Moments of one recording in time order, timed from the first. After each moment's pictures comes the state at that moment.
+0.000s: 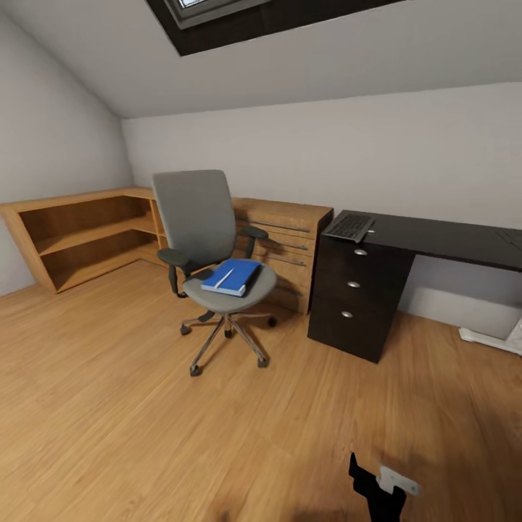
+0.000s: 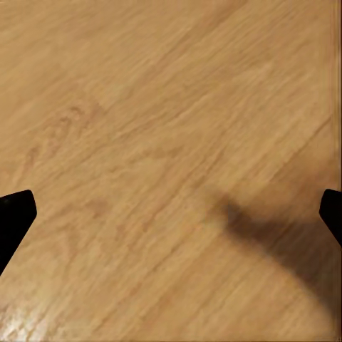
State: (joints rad) left arm -0.13 -0.03 -0.01 -0.44 0.21 -0.34 0.14; right arm -0.50 0.00 -0.12 0.02 -0.31 -0.71 -0.02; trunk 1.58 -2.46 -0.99
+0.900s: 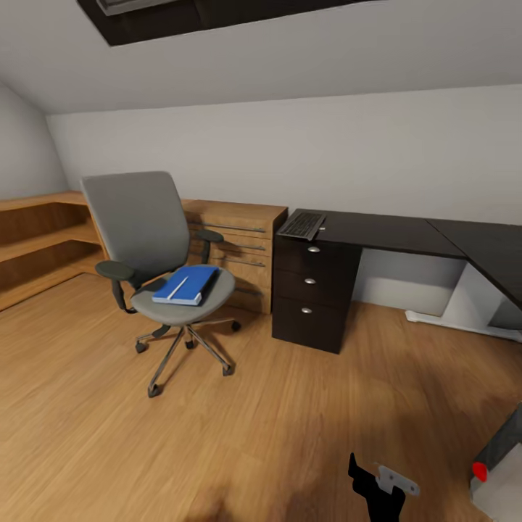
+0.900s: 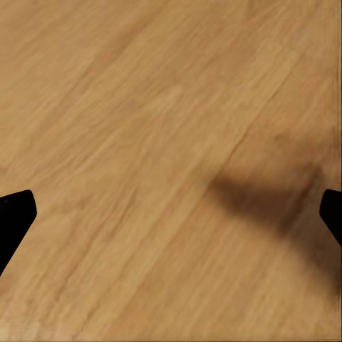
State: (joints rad) left arm -0.13 -0.02 -0.01 -0.44 0.21 -0.34 0.14; right arm -0.50 0.00 -0.13 0.02 -0.30 -0.71 -0.02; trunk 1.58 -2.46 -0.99
